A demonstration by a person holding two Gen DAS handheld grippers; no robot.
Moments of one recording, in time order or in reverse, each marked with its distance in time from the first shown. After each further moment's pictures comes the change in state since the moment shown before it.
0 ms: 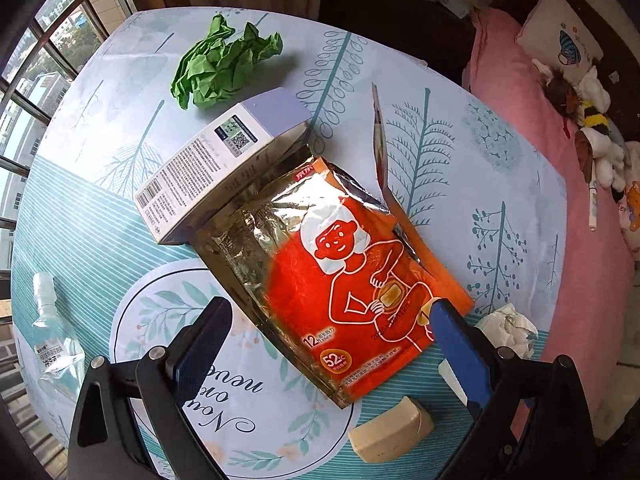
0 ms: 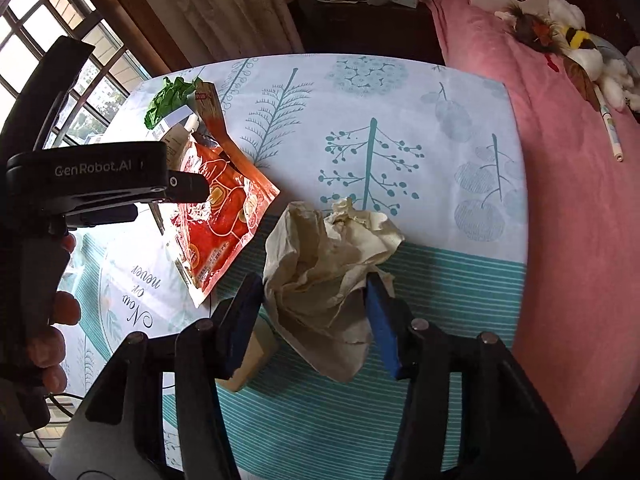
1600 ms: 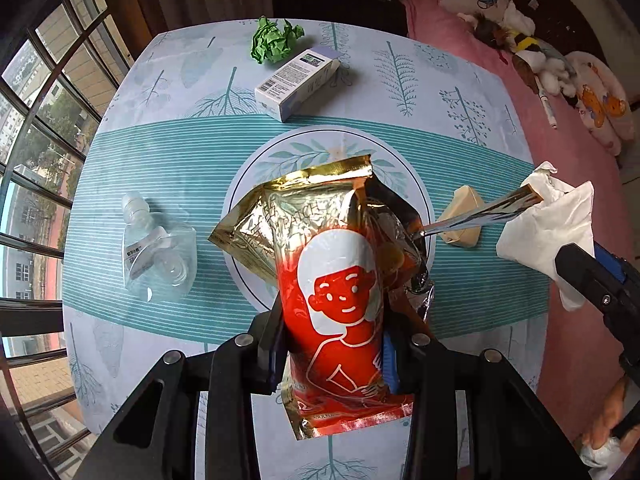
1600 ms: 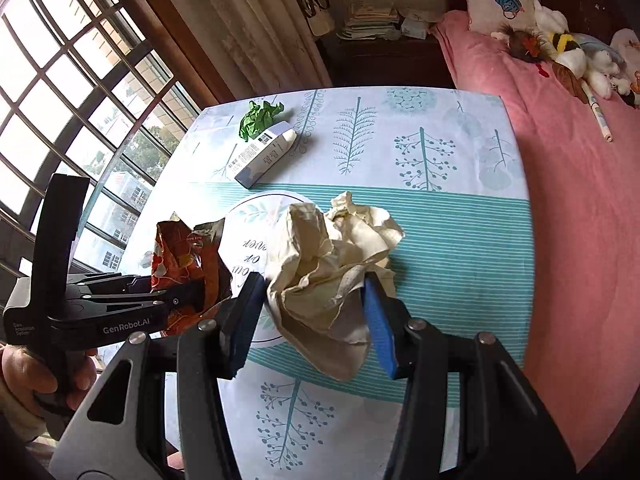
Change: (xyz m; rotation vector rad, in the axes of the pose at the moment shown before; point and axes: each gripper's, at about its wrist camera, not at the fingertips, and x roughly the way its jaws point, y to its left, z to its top) left arm -0.129 0.026 -0.183 0.360 -0.076 -0.047; right arm -0.112 0.096 -0.087 0.067 -0.144 0.096
